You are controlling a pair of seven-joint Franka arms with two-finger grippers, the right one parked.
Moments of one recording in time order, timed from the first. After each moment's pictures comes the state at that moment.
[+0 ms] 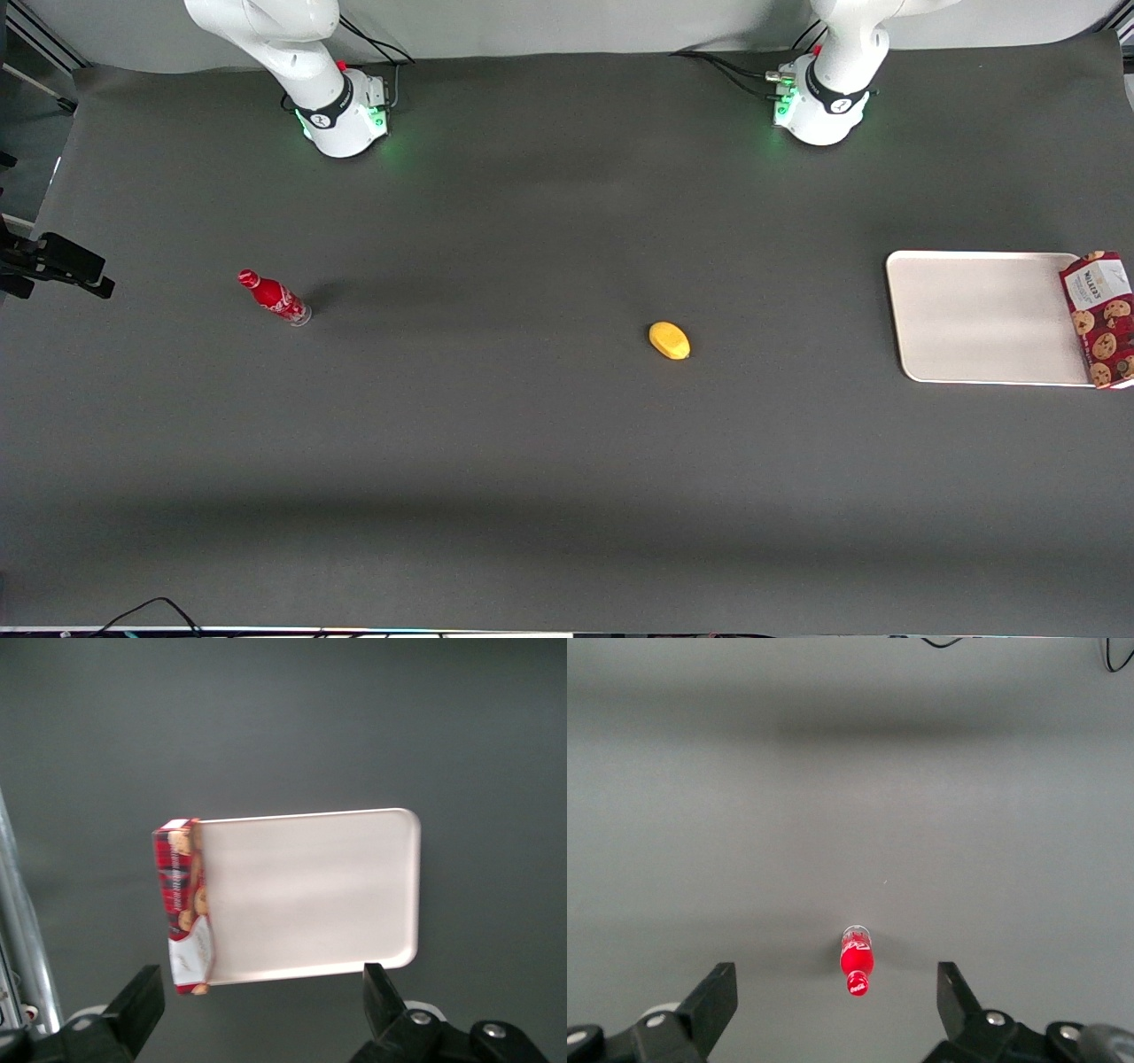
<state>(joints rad) 0.10 0.42 0.56 -1.22 -0.23 1.50 0.71</state>
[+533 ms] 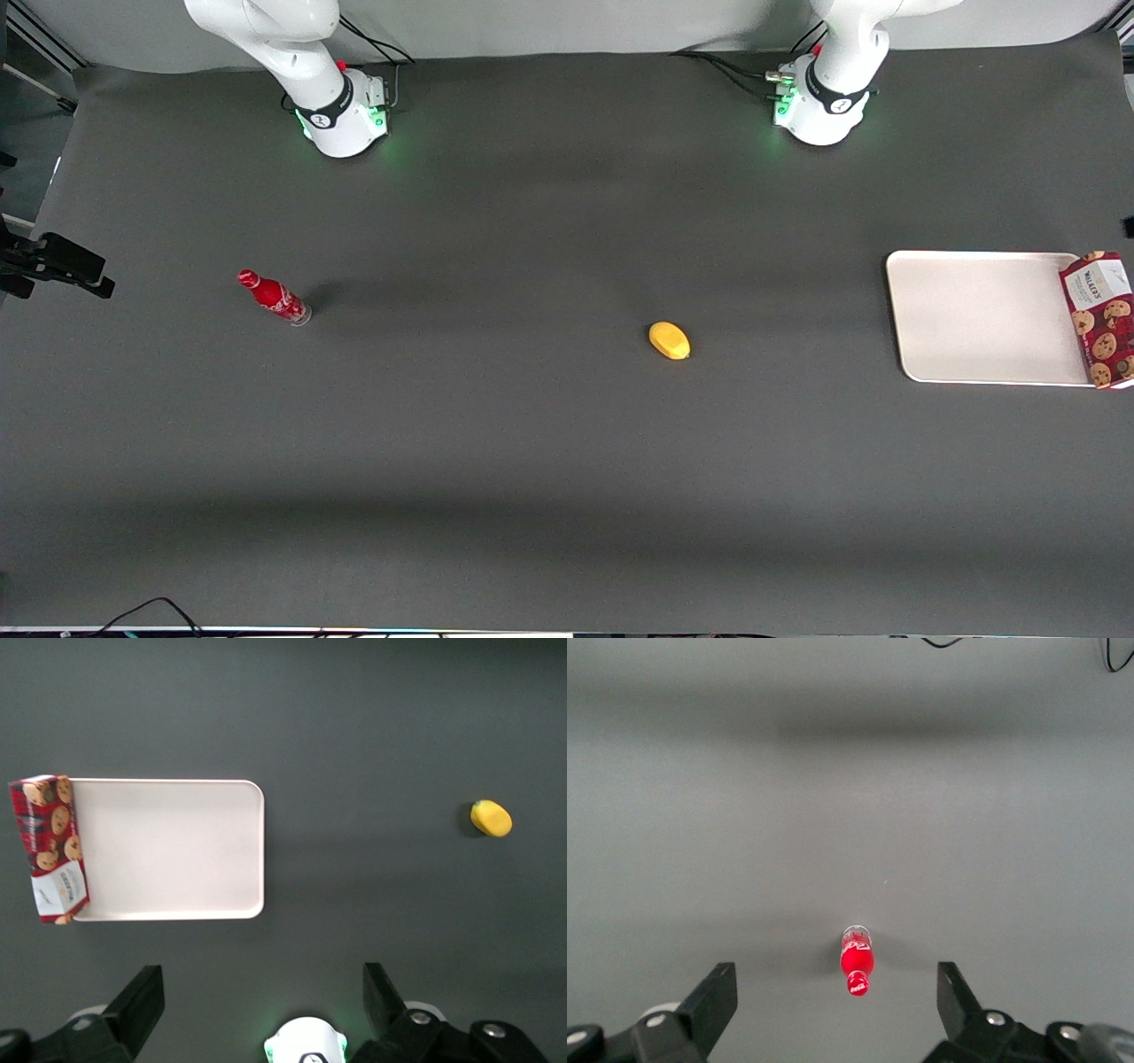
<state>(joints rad) 0.07 0.21 0.12 -1.16 -0.08 1.21 0.18</state>
